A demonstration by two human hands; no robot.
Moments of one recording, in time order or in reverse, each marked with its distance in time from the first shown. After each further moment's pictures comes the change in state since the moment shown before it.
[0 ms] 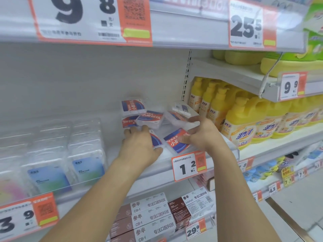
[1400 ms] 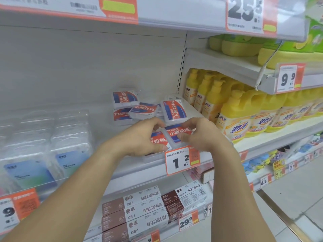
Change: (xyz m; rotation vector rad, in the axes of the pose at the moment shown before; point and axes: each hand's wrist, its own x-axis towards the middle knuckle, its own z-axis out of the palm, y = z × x) left_hand 0.013 0.008 -0.016 -0.351 -0.327 0.291; right_hand -0.013 0.005 -0.012 -0.295 -0.107 -0.048
